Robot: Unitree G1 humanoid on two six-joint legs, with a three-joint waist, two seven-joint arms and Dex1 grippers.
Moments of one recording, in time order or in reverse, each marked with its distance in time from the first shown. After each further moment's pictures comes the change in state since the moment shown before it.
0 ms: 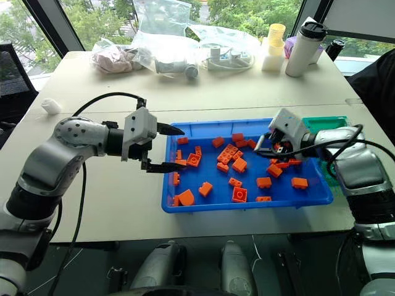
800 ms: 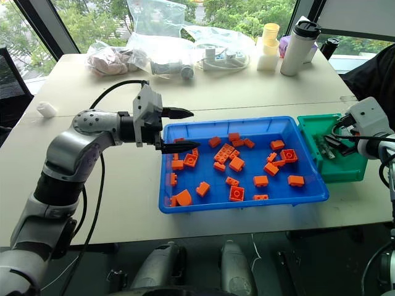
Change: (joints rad) left arm -0.051 -0.116 0.019 0.140 -0.013 -0.026 0.051; right arm 0.141 -0.092 -0.181 0.210 -0.112 0.009 -0.283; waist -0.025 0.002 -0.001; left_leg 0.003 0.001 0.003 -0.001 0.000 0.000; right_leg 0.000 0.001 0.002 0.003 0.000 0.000
